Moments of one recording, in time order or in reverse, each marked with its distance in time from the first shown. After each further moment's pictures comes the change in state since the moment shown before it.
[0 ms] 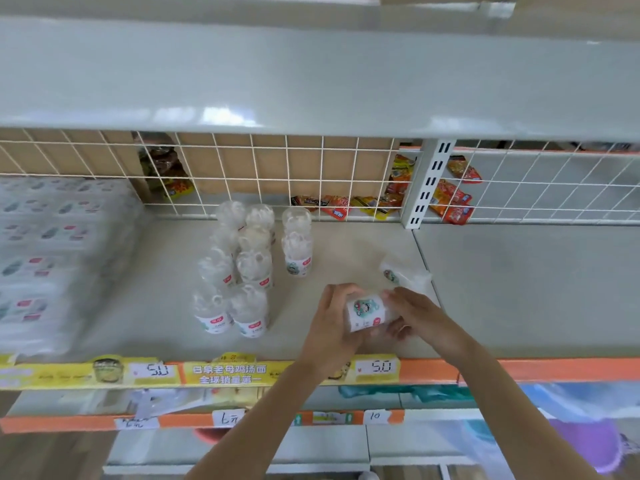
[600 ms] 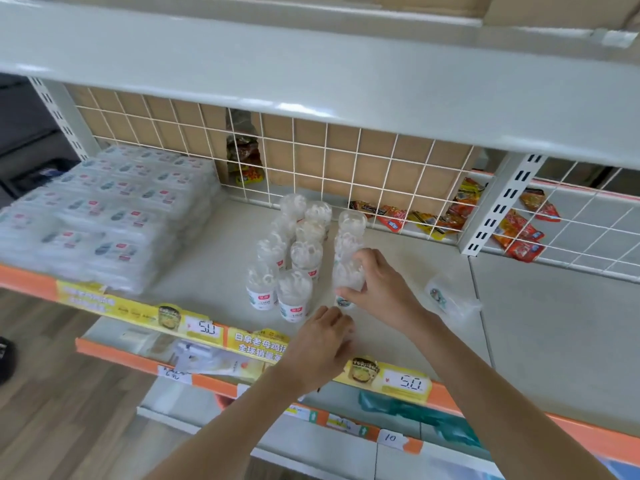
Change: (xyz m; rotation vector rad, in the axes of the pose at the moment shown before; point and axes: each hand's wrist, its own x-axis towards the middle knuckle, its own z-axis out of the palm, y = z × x) left_hand -0.039 -0.024 -0.048 0.632 -0.018 0.105; right_hand 0.058 -0.056 0.074 -0.786 0.024 -0.627
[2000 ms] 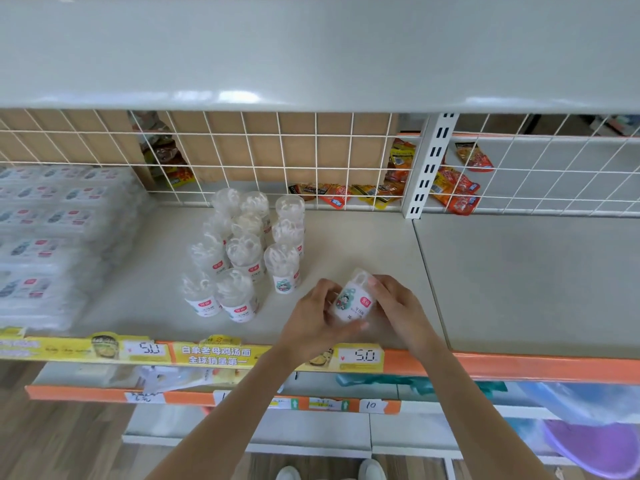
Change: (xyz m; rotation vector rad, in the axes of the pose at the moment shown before) left_hand 0.040 0.047 0.017 -0.555 -0.102 -0.274; right_hand -0.093 0.061 -0.008 0.794 0.201 0.523
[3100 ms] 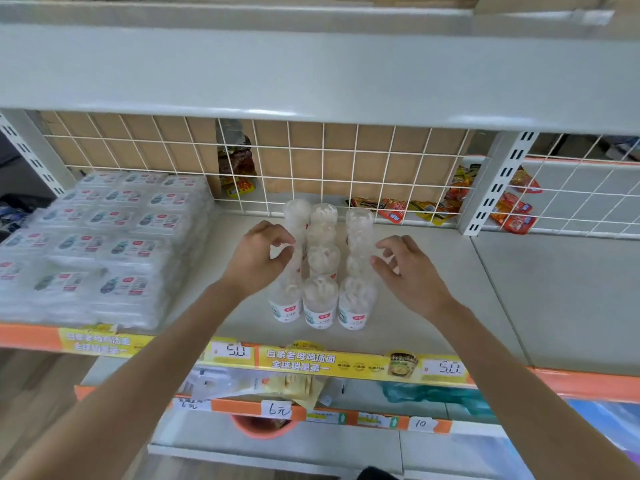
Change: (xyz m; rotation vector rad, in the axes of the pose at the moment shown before) left_hand 0.021 -0.053 -0.208 0.425 0.276 0.217; right_hand 0.032 -0.082 0.089 -0.655 0.086 -0.432
